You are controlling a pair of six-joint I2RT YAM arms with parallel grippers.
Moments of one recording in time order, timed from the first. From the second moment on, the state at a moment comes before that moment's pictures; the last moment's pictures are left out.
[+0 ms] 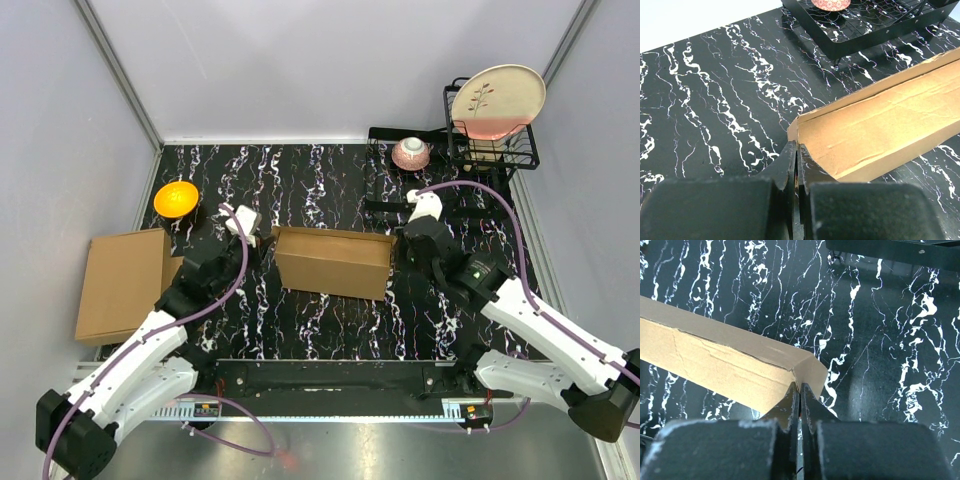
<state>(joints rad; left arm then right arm) -0.52 0.76 0.54 0.04 0.08 -0.03 0.80 0.99 0.98 -0.62 0.39 0.49</state>
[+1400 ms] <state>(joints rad) -0.63 0.79 0.58 -0.01 -0.07 0.08 0.49 0.97 0.97 -0.57 0.01 0.85</state>
